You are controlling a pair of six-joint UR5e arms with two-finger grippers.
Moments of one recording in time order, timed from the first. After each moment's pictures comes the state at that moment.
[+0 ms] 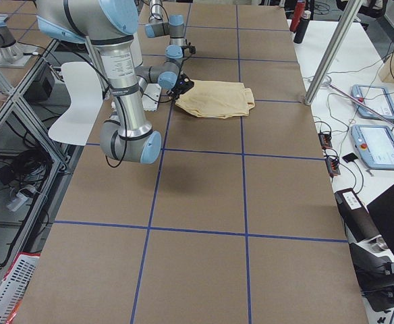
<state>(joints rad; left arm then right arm) -0.19 -1.91 -1.94 -2.09 -1.71 -1.78 0.23 -1.13 1.93 -1.47 1.79 2.17</state>
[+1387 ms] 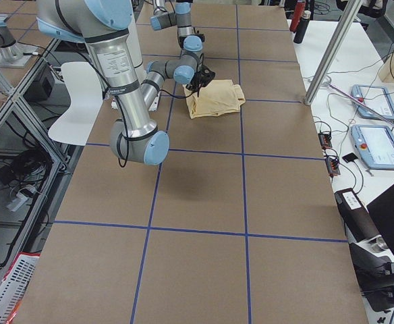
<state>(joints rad) -0.35 -1.92 -2.01 -2.00 -1.72 -1.71 0.48 -1.07 1.93 -1.46 1.92 1.91</state>
